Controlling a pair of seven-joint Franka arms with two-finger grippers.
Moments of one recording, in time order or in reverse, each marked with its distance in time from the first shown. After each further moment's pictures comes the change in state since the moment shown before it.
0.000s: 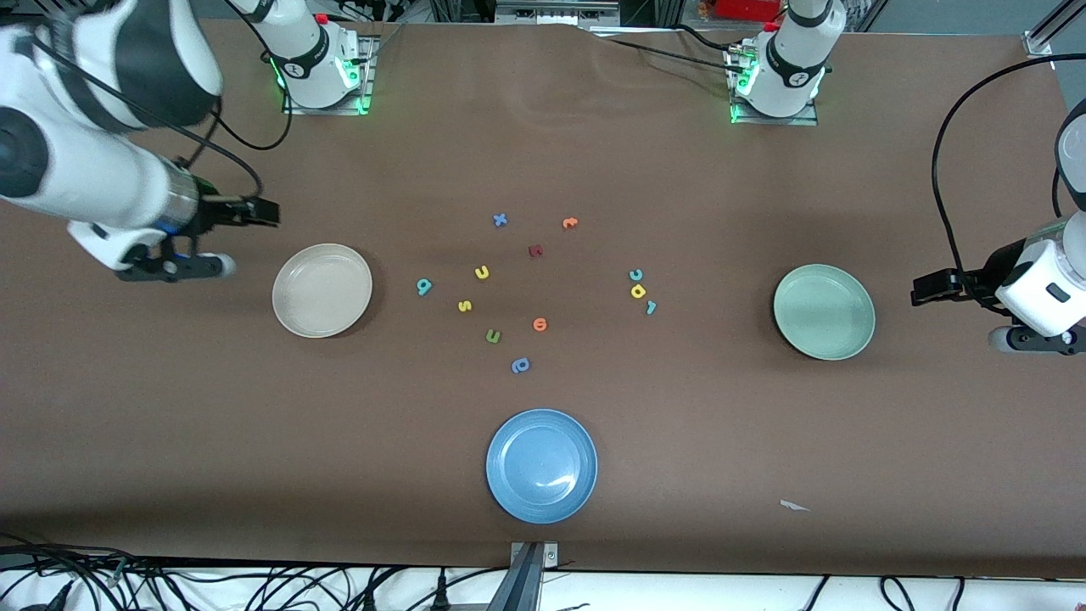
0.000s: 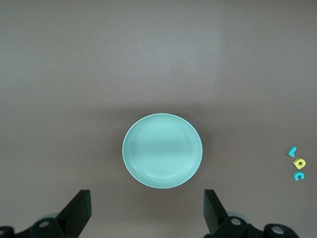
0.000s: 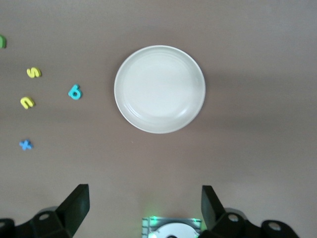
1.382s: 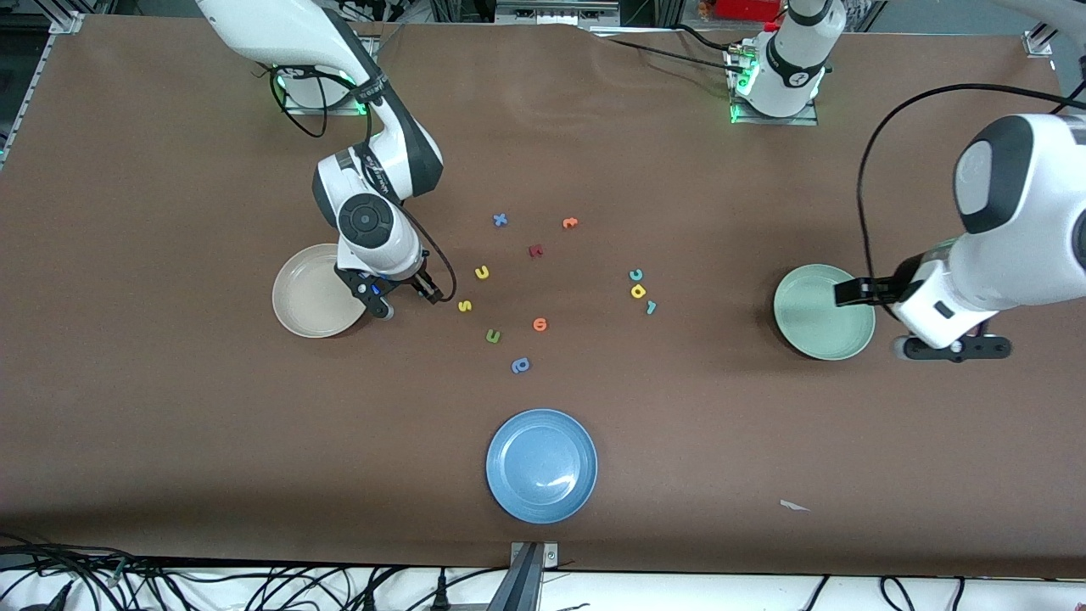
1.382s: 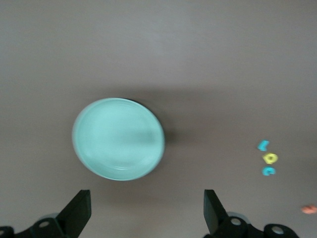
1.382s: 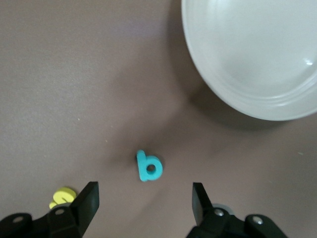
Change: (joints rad) left arm -0.094 0.040 -0.049 -0.063 -0.077 0.016 -0.188; right arm 0.300 0.274 0.007 -0.327 0.002 0.786 1.131
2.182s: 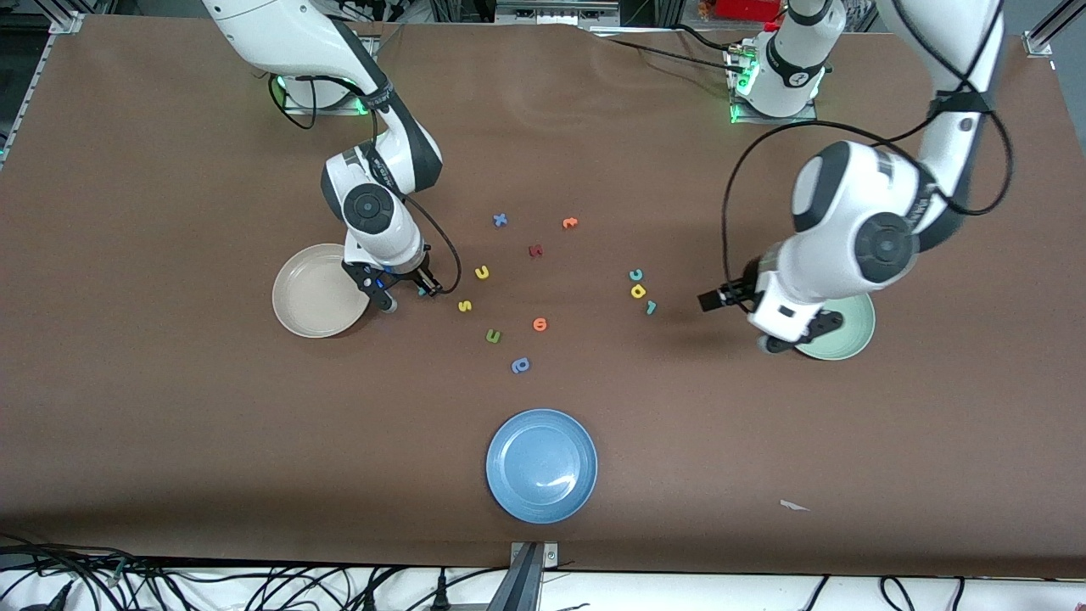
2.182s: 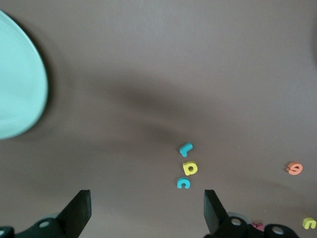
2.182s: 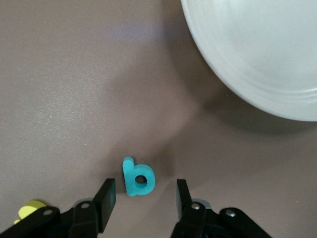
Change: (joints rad) left arm -0.020 0.007 -0.267 -0.281 -0.049 0.333 -0.565; right arm 0.011 0.011 0.000 -0.108 -0.001 0.174 0.003
